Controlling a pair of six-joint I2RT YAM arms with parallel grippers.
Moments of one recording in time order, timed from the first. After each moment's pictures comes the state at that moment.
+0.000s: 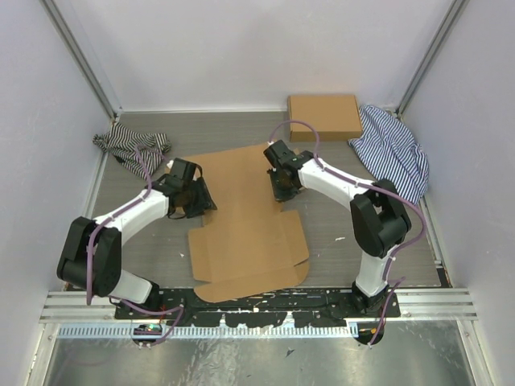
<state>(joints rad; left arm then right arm) -0.39 1.46 0.84 -0.39 0.08 -0.74 0.61 1.82 1.36 -0.70 0.09 0.37</state>
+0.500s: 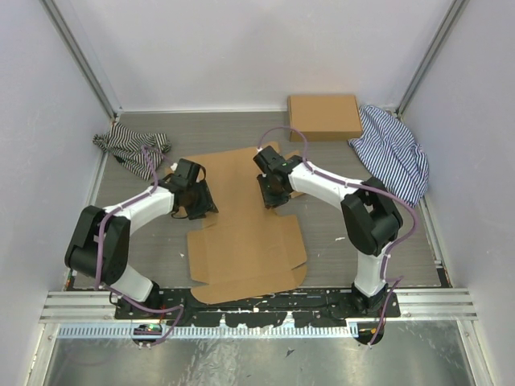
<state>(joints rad) -0.39 1.55 0.86 -0.38 0.08 -0.74 0.68 1.87 1.37 -0.68 0.06 0.38</state>
